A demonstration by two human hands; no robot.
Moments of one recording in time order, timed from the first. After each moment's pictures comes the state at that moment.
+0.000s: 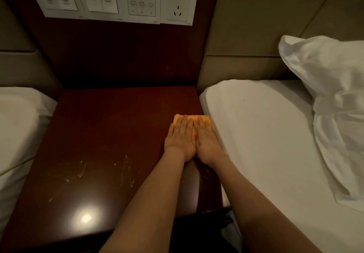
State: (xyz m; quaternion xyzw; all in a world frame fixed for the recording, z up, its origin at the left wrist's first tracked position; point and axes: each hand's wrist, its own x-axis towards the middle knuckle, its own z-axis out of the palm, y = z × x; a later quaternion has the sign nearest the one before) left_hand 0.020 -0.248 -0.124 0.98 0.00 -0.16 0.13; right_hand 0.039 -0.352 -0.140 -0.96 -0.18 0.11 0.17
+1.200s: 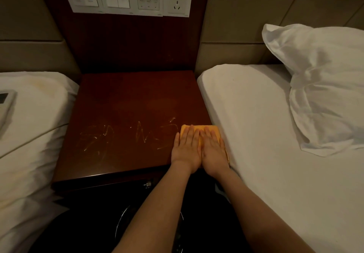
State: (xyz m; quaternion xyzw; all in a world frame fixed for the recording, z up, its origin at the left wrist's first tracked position) left_hand -0.114 -0.287 -0.126 0.98 -0.01 -0.16 0.10; right_hand -0.102 -0.386 -0.131 -0.98 -0.12 0.13 0.13
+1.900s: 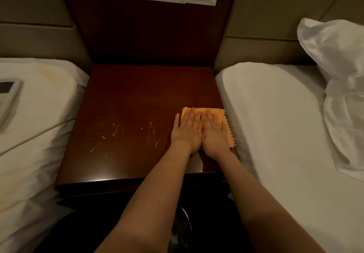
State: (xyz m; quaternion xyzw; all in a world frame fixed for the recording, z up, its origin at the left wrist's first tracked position) left_hand -0.054 -0.234 -0.125 0.98 0.01 -0.15 0.10; right_hand -0.039 -0.333 -0.133 -0.97 -0.15 0.11 0.14
